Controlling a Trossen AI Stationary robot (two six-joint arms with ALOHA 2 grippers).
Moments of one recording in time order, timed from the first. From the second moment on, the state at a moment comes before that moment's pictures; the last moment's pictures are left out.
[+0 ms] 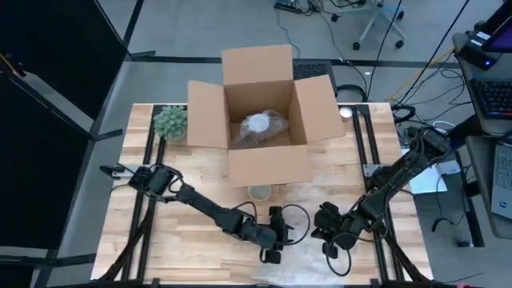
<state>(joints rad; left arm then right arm) -0.43 2.22 1.48 0.20 -0.33 -0.06 0.78 1.39 0.73 -0.23 0.32 0.96</state>
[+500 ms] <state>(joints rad) -0.42 2.22 1.48 0.20 -0.26 -0.07 0.77 1.39 0.78 -0.24 0.36 0.92</state>
